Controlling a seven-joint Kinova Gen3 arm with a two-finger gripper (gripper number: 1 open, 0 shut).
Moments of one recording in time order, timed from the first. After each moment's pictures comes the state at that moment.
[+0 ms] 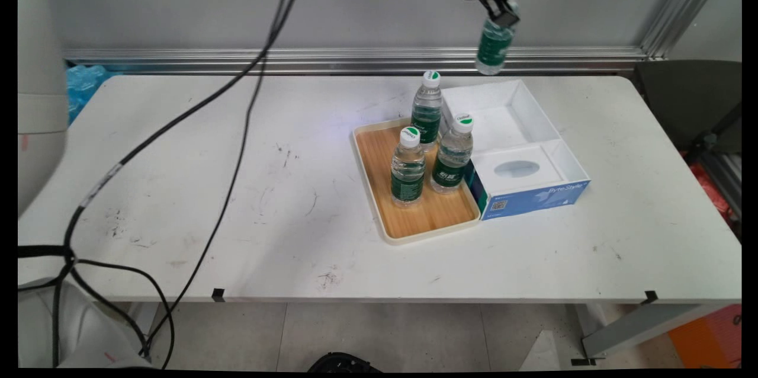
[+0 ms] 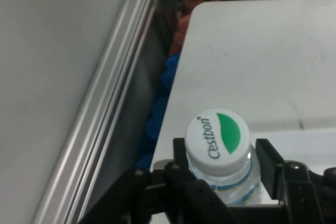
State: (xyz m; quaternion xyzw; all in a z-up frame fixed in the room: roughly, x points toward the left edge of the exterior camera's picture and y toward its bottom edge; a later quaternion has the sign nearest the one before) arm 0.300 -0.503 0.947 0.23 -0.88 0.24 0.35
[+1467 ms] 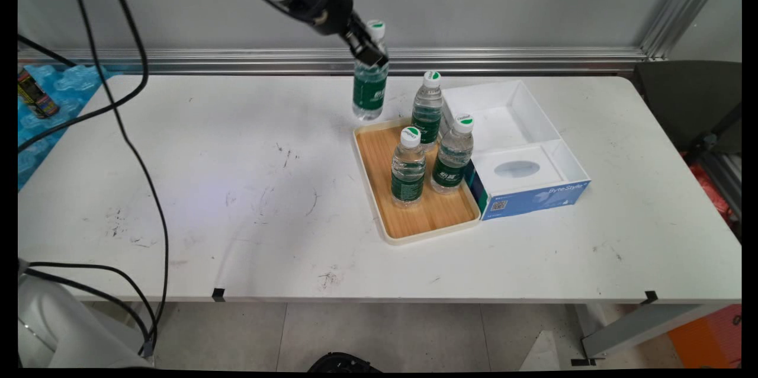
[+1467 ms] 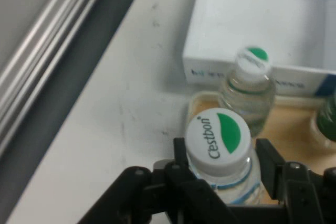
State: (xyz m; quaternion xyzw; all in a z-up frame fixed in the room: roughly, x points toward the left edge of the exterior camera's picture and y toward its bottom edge) arm 0.440 -0.334 0.950 0.34 -0.88 0.19 0.28
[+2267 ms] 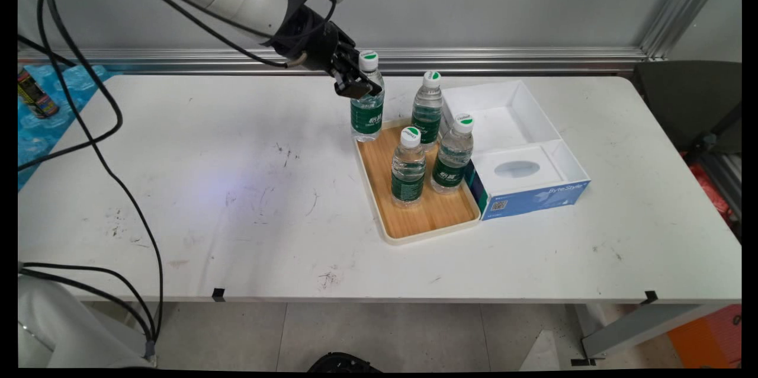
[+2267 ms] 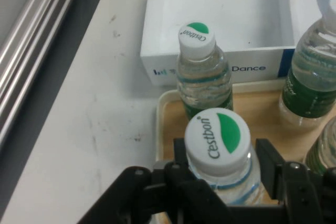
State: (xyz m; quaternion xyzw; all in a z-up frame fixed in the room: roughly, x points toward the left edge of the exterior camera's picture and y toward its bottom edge) arm 0.459 -0.298 0.907 0.26 -0.89 0.20 0.32
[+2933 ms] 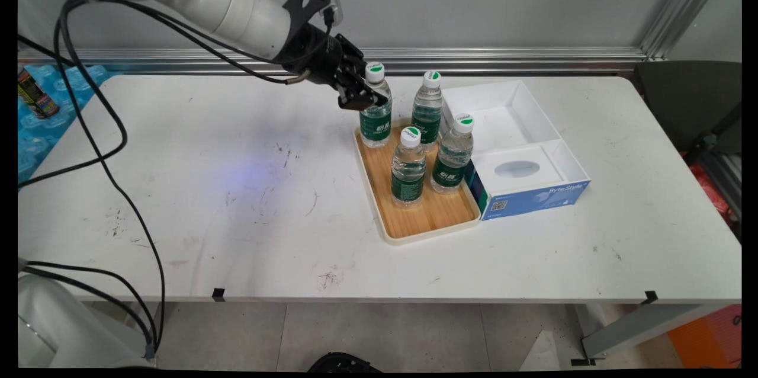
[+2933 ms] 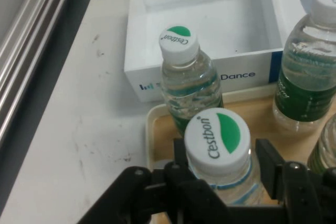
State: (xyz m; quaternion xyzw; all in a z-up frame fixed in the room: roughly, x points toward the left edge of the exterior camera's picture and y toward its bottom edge) arm 0.465 -0.304 0.874 0.22 -0.89 0.20 0.35
